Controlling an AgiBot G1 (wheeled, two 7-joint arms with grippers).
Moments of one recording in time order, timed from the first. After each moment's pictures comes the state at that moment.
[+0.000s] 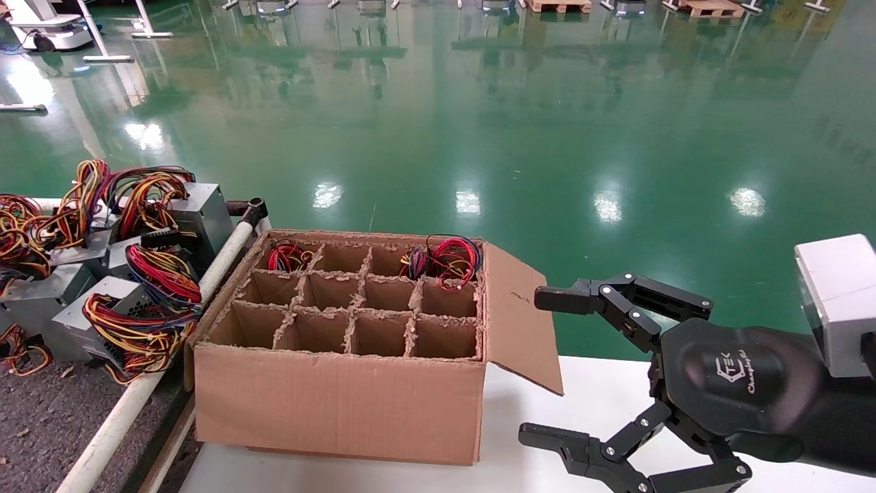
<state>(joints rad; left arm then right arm) -2.49 0.38 0.59 0.01 1.75 1.19 0.58 1.09 -0.57 -0.38 1.24 -0.65 -1.44 0.13</state>
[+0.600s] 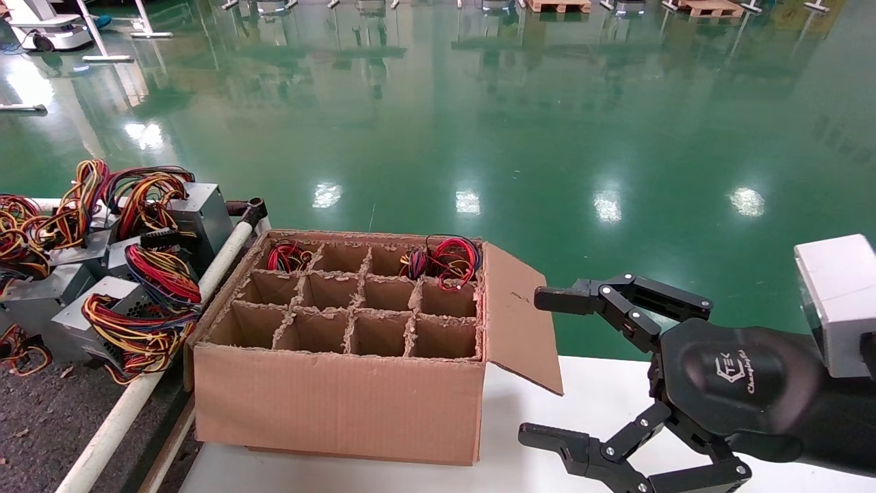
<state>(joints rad) -2.37 0.41 0.55 0.17 1.71 1.22 0.66 1.09 -0.57 -0.38 1.24 -0.65 -1.44 0.13</state>
